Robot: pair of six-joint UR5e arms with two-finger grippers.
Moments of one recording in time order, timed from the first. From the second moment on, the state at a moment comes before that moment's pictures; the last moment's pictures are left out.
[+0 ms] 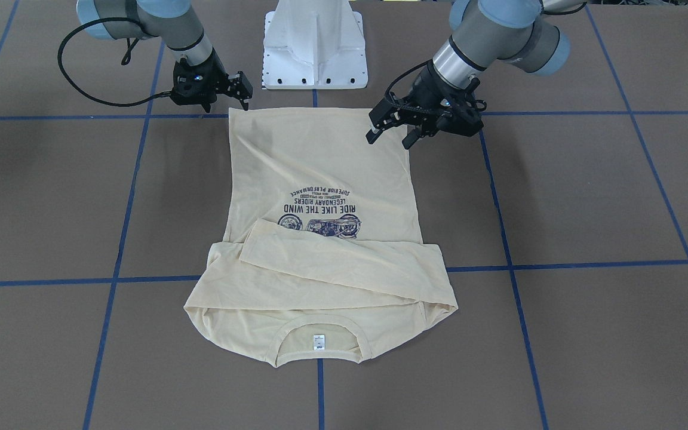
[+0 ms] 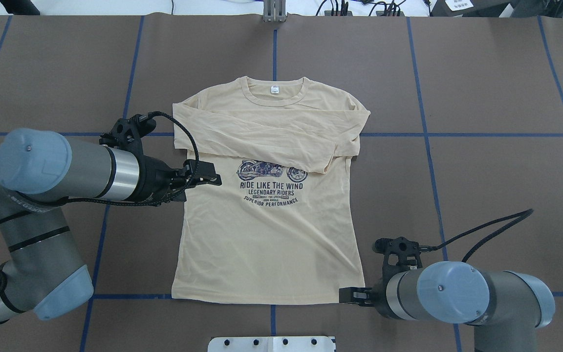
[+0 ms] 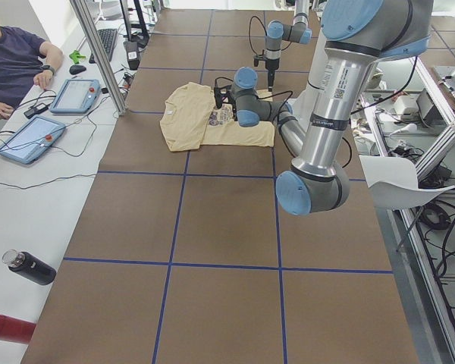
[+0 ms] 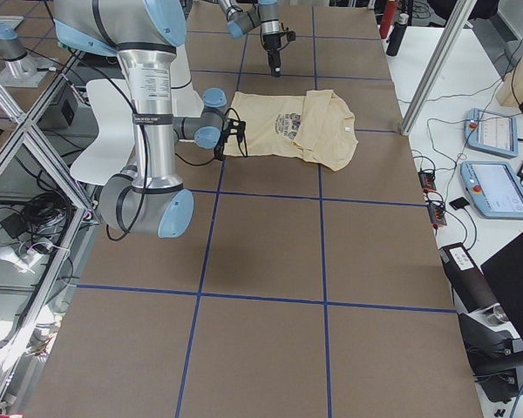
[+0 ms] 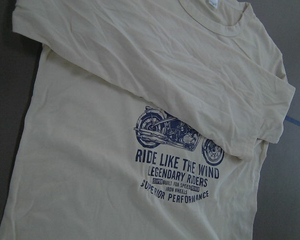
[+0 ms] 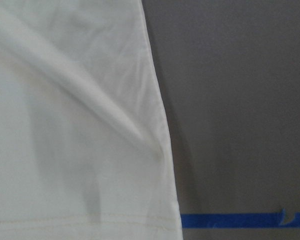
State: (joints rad) left arm -0.56 -1.89 -1.91 -2.22 -1.92 -1.62; right arm 0.16 -1.46 2.02 -1.21 1.72 1.57
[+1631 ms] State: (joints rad) left arm -0.56 -1.88 -1.92 -2.22 -1.93 -1.62; right arm 0.19 -1.43 1.99 -1.22 1.73 1.58
